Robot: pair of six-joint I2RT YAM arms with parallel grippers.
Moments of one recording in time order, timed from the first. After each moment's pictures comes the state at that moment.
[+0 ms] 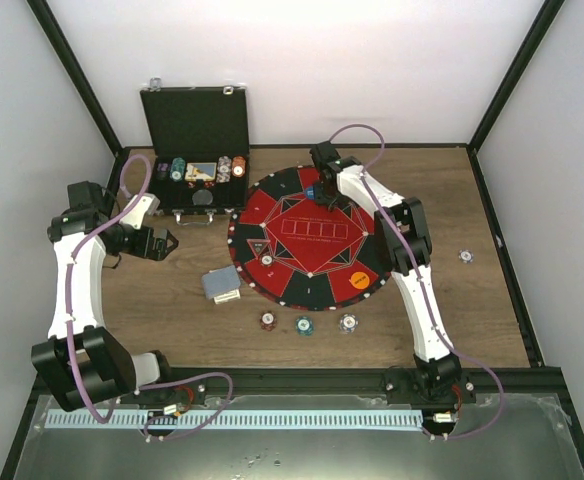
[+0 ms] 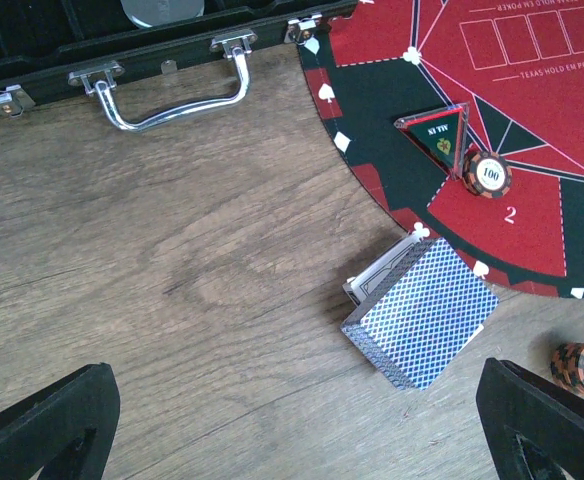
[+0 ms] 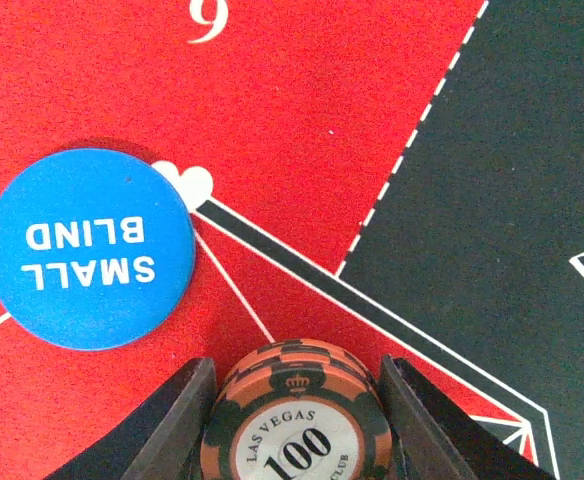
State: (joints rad) left arm 0.30 1.26 1.18 -1.09 0.51 0.53; right arm 0.42 2.46 2.12 -0.83 0.20 0.27
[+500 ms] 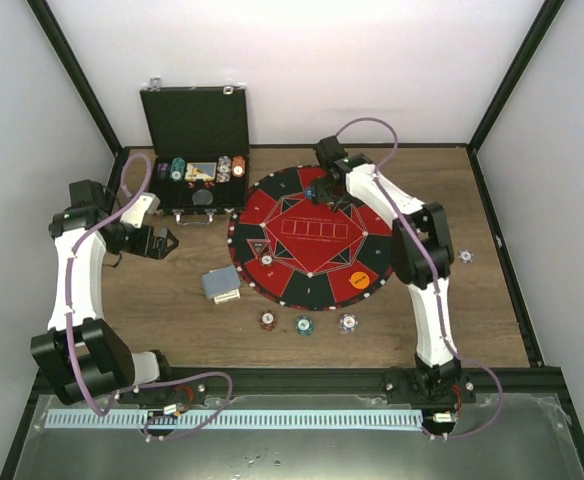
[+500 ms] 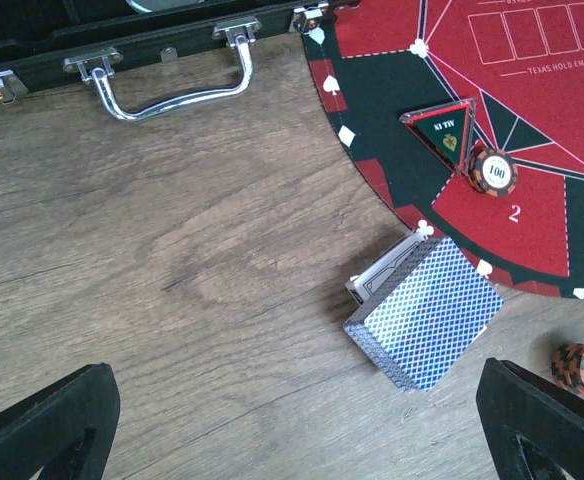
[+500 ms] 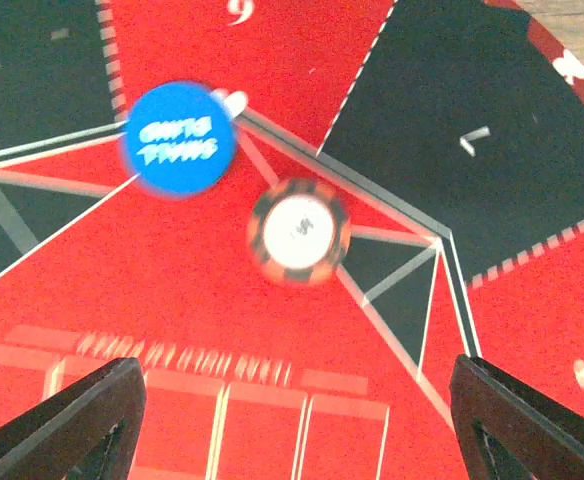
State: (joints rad) left arm 0.30 1.29 1.18 -1.09 0.50 0.53; right arm 0.44 2.26 1.96 -0.85 0.19 0.33
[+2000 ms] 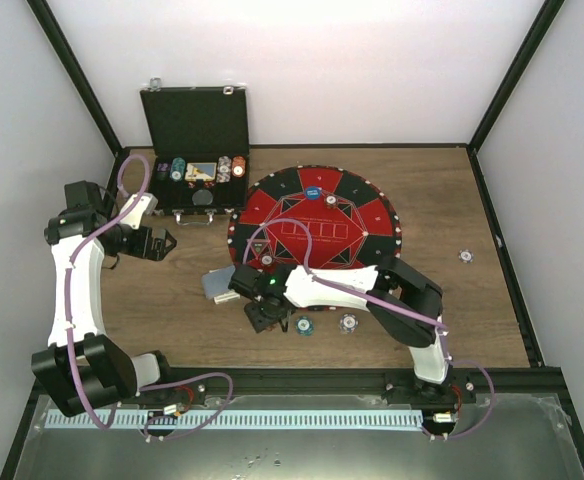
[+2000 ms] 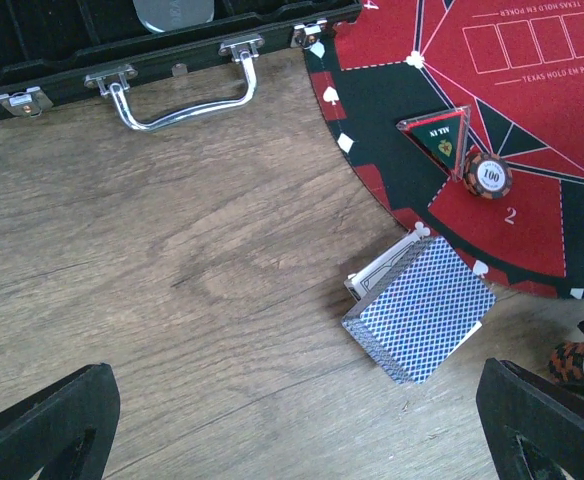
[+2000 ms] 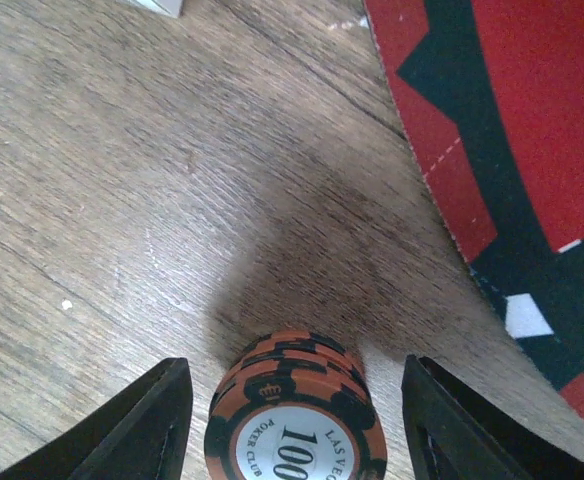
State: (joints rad) left arm 0.30 1.24 1.19 -1.12 0.49 0.52; right arm 1.18 1.95 1.35 -0.71 0.04 0.59
